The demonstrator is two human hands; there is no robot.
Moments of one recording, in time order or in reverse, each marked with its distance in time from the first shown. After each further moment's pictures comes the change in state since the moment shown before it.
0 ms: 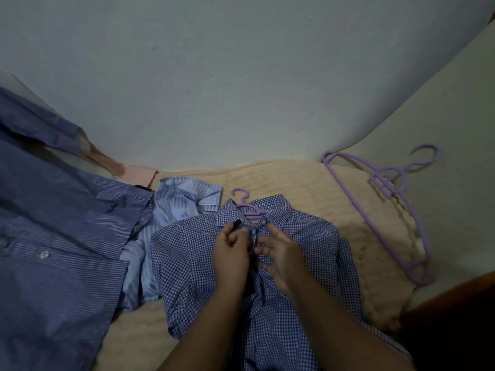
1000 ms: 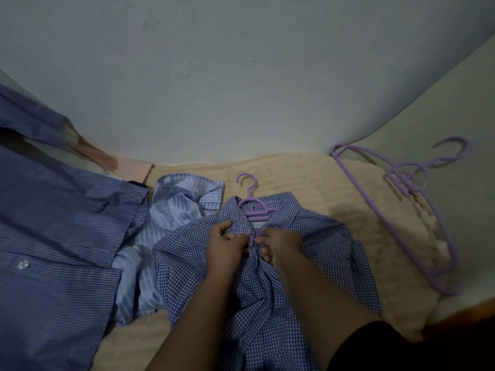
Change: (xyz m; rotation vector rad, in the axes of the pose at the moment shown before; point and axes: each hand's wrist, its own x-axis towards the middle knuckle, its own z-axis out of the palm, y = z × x) left_hand 0.057 -0.018 -0.009 0.098 -0.101 -0.083; right_hand 0.071 0.000 0.020 -0.109 0.263 0.338
